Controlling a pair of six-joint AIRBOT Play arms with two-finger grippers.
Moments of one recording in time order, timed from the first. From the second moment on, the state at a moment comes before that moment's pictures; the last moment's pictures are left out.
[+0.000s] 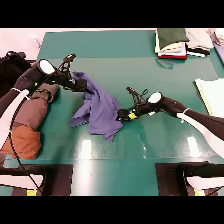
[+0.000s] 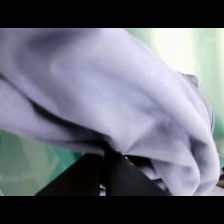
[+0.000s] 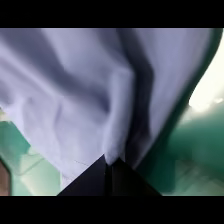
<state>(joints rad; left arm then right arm) -0.20 -1.51 1.35 1.05 -1.01 -1.41 0.47 -1.50 0.96 -0.61 0.89 1.25</state>
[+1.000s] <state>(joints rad) -0.14 -0.92 1.71 1.28 -1.18 -1.30 -0.05 -0.82 1.58 -1.15 1.28 1.42</state>
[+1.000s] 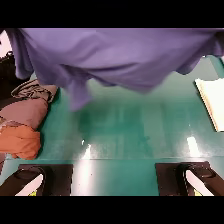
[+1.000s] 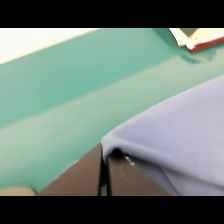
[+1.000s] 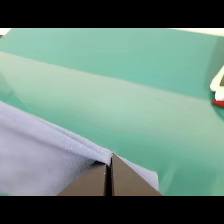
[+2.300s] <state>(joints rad) -0.02 -1.05 1.07 1.18 -1.18 -1.39 0.00 -0.72 0.98 -1.25 1.32 1.55</state>
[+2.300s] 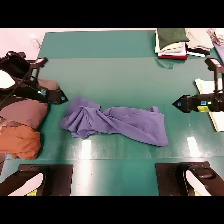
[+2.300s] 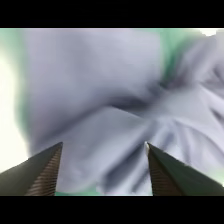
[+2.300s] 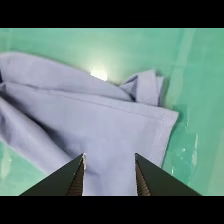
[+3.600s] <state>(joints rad) 0.27 -1.22 0.78 0.83 -1.12 -1.28 -0.08 -0.87 0.90 -1.25 1.34 1.50</state>
